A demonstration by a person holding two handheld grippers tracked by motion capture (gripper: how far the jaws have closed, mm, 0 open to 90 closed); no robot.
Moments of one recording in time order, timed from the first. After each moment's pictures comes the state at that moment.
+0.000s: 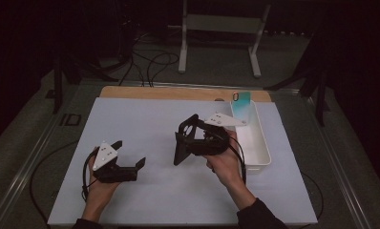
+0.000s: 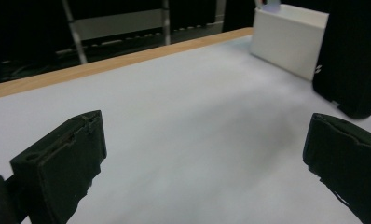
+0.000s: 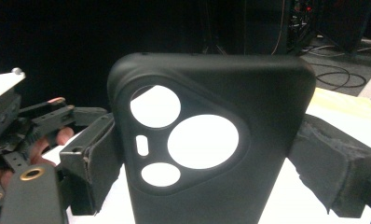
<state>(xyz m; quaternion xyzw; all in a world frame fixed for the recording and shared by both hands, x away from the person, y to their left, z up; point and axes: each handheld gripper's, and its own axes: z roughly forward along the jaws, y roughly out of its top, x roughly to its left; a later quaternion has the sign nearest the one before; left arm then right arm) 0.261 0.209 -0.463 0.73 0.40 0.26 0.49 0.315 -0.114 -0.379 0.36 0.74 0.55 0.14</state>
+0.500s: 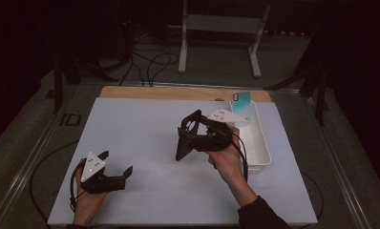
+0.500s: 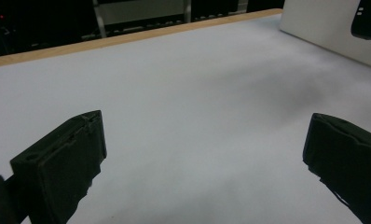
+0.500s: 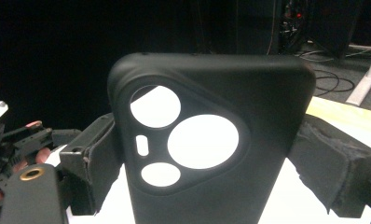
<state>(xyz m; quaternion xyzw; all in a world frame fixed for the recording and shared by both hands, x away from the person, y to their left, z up) 0.244 0.232 -0.486 0.73 0.42 0.27 0.47 0.321 -0.118 -0.371 0.37 0.73 0.56 0.15</state>
